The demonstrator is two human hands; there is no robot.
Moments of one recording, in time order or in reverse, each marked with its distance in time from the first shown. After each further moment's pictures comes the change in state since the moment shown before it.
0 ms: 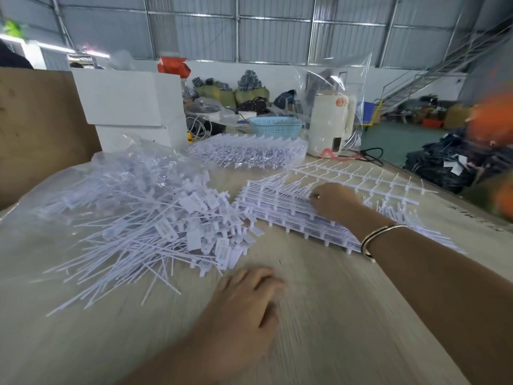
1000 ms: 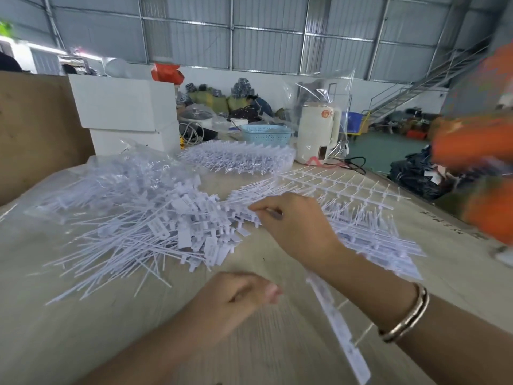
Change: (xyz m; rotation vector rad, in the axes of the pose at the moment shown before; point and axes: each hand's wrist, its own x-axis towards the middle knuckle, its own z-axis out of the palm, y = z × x) left_hand -0.004 0.012 -0.026 -0.788 -0.070 -0.057; right_hand -0.140 -0.067 -0.054 0.519 0.237 -0.334
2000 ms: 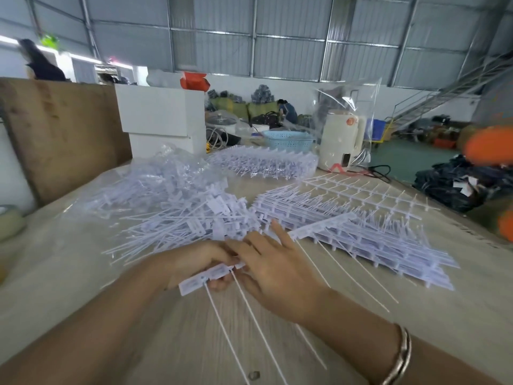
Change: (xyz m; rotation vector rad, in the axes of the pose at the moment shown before) left_hand 0.012 -0.023 -0.092 -0.270 -0.097 -0.572; right_hand -0.030 -0.031 0.063 -0.408 -0.137 -0.484
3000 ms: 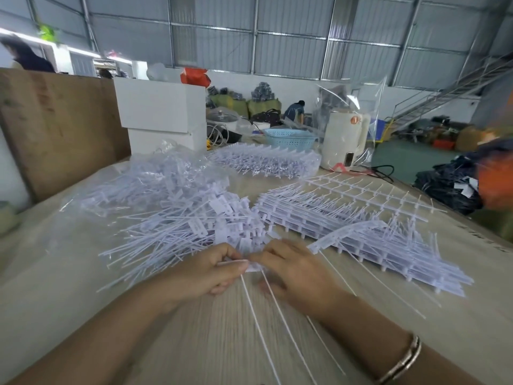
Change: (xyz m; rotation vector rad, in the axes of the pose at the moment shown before) left_hand -0.010 -0.024 0.007 0.152 0.154 0.293; right_hand -0.005 0.035 0.028 0.119 -0.038 -0.008
